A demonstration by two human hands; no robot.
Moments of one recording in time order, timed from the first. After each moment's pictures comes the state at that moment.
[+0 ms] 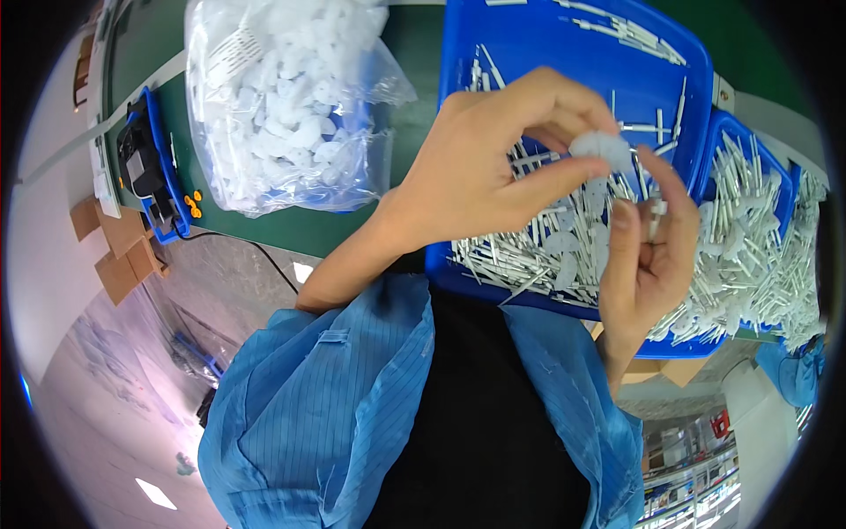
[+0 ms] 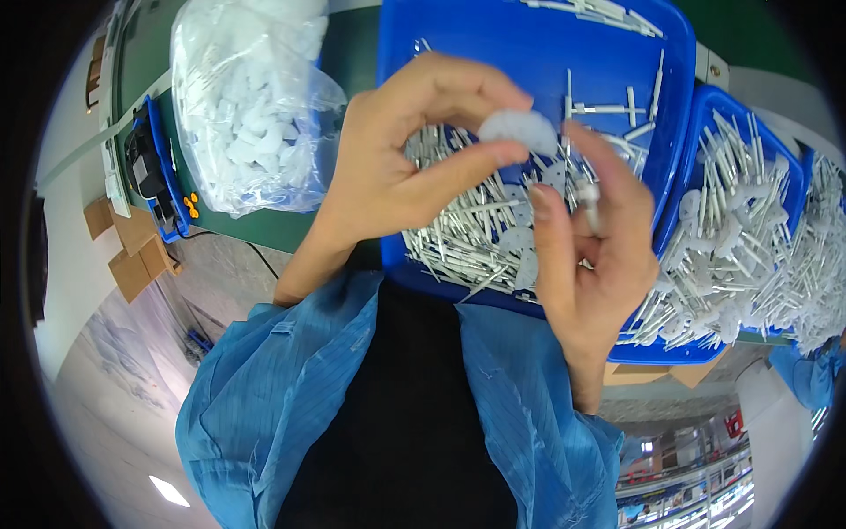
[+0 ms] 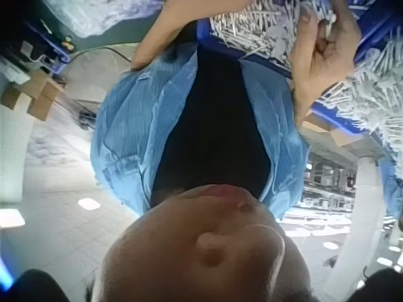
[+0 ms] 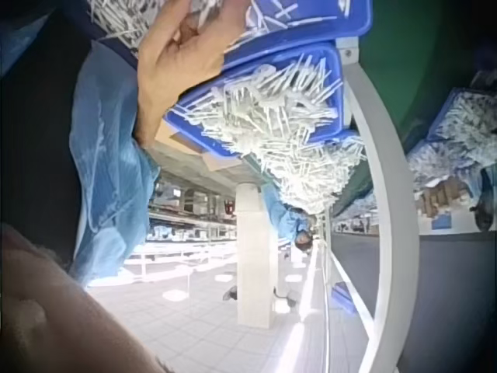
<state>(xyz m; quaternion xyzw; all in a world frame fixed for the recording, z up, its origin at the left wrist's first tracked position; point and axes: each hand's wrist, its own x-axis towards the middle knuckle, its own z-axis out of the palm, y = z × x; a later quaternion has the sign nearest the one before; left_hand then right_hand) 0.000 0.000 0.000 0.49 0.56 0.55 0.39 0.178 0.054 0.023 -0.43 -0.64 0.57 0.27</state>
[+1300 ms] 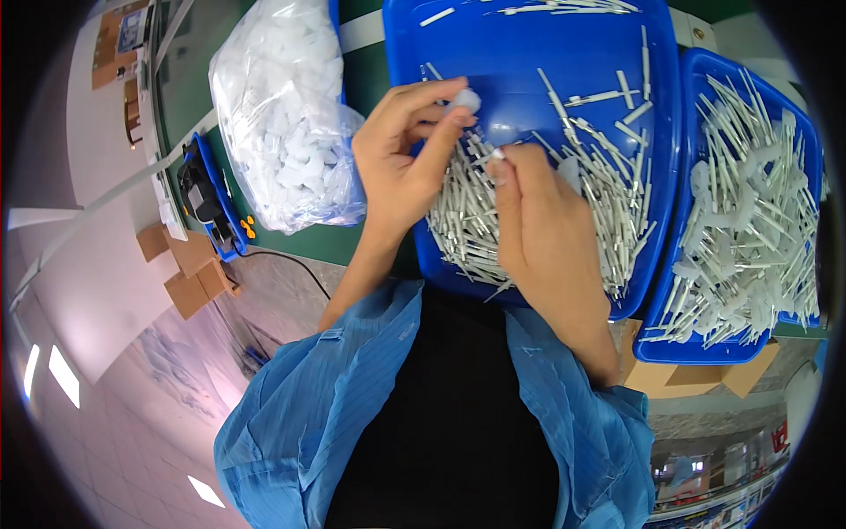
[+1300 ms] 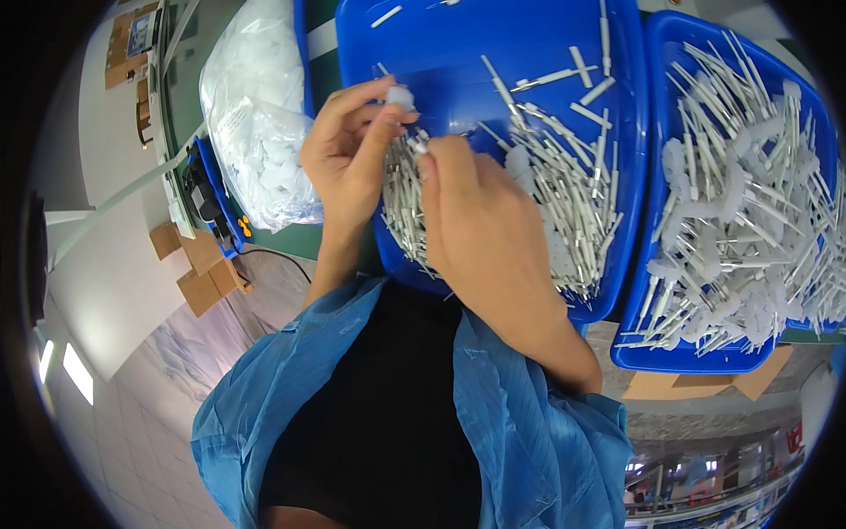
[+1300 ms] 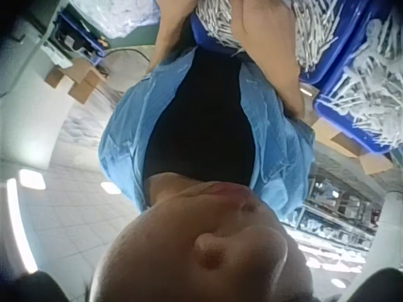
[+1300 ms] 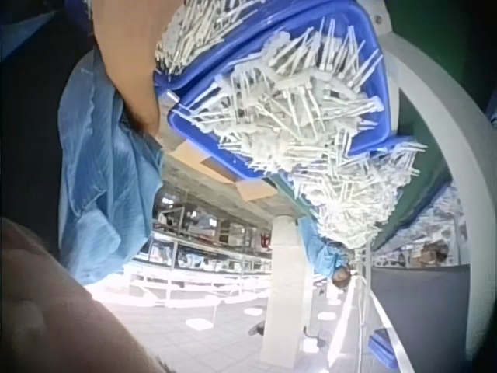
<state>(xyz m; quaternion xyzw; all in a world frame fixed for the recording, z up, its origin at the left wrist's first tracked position) 0.002 -0.009 -0.022 0.40 0.69 0.55 0.24 0.157 0.048 -0.008 -0.35 -0.74 0.52 0.25</state>
